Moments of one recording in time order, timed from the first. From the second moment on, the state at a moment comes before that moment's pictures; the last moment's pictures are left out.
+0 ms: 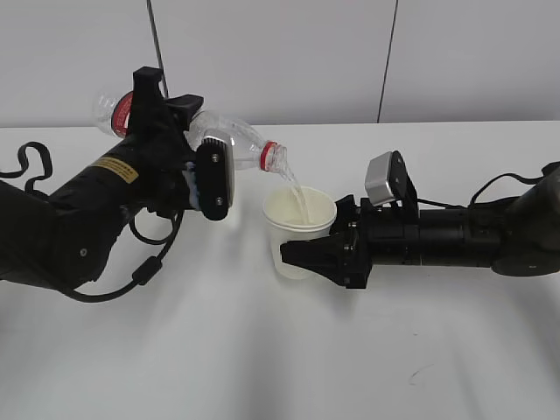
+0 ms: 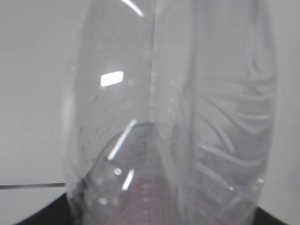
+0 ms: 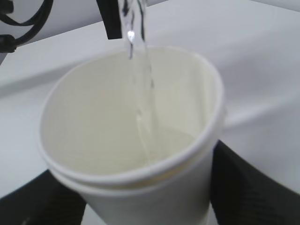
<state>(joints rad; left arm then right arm) -0.56 1.88 -0.80 -0.24 -0.97 1.71 0.14 2.19 -0.98 -1.23 -1.15 0.57</state>
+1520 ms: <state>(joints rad) -0.56 1.88 -0.80 -0.29 -0.96 1.55 0.14 2.19 -0.98 -1.20 -1.14 0.57</state>
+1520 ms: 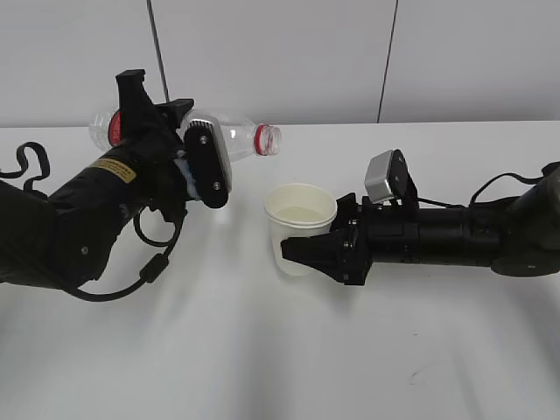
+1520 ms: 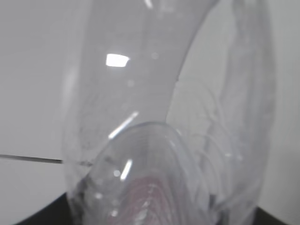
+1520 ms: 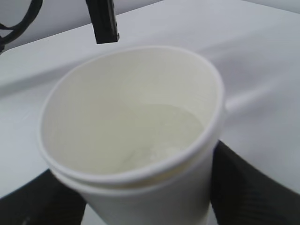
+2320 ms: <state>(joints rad) -0.56 1.88 -0.80 -0.30 -0.88 0.86 0.14 2.19 -0.98 -1.04 -1.14 0.53</state>
